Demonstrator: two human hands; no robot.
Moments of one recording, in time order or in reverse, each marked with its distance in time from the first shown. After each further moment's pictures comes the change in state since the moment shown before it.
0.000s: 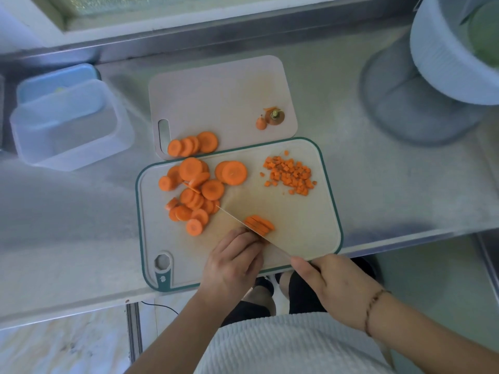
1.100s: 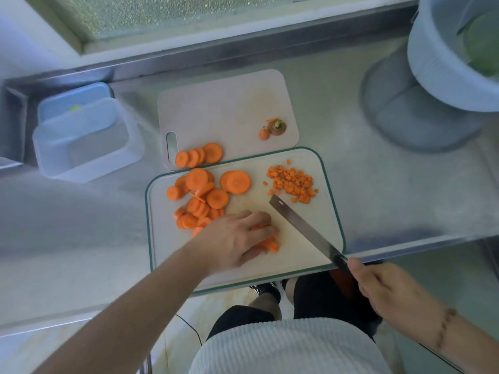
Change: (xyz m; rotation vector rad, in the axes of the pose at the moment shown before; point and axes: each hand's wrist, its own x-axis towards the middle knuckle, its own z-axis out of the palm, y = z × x) left_hand 0.068 -0.048 -0.024 0.087 -0.541 0.386; right_hand -0.027 0.040 -0.028 0.217 0.109 0.136
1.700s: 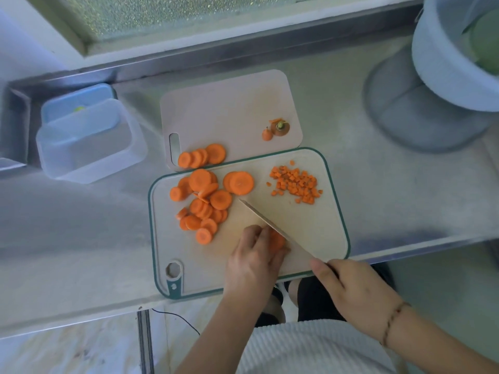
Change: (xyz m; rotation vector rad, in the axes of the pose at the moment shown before) left_hand 0.012 0.085 0.035 -0.032 0.381 -0.788; right_hand 0.014 -0.033 0.033 -0.132 0.015 -0.131
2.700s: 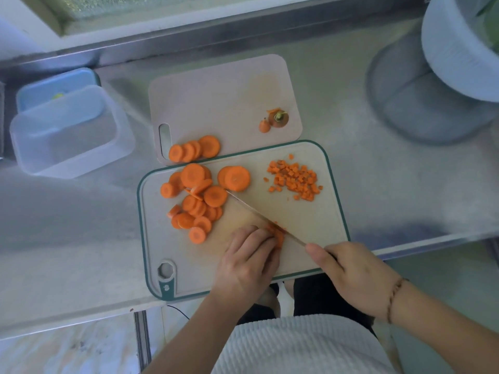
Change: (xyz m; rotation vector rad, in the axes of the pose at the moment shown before) left_hand -0.003 -0.025 0.007 -0.149 0.132 0.356; right_hand 0.026 0.000 -0.015 -0.049 -0.067 -0.050
